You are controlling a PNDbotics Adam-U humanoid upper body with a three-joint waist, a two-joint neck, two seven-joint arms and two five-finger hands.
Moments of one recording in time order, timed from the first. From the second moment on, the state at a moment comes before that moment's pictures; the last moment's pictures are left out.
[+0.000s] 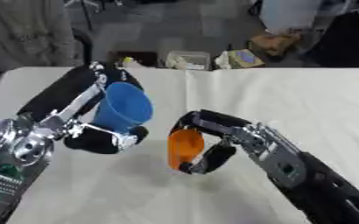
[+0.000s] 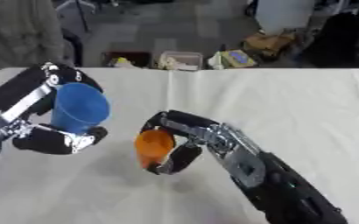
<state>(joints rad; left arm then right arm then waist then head) -0.65 0.50 -0.45 -1.94 -0.62 0.32 -0.33 -0.71 -0.30 0.49 -1.38 0.38 -0.13 0.45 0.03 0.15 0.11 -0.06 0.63</state>
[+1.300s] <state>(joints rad) -0.84 0.40 -0.55 -1.72 -0.95 0.17 -0.53 -0.71 -0.28 0.51 -1.37 0.38 -0.13 0.47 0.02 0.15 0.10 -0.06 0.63</state>
